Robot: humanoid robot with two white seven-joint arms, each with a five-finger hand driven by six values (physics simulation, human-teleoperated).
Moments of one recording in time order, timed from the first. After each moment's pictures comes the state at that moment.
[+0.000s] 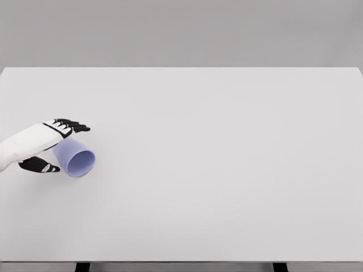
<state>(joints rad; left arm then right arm) -0.13 1.12 -0.47 -1.73 -0.24 -0.32 -0.13 0.03 0.00 -0.02 0.04 0.05 0.01 0.09</state>
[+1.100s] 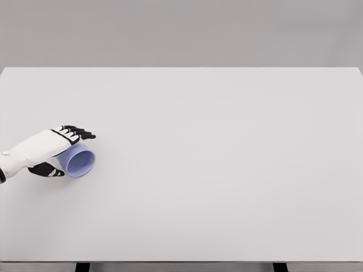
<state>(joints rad) -0.15 1.04 -0.49 -1.68 -0.36 -0.31 -0.15 0.03 0.00 -0.02 0.04 0.05 0.01 0.09</state>
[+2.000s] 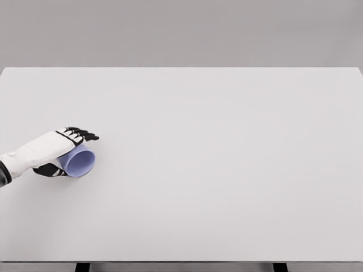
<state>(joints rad) -0.16 1.01 -0.52 -1.65 -0.38 -0.31 -0.15 0.03 0.00 -0.02 0.04 0.05 0.01 0.09</state>
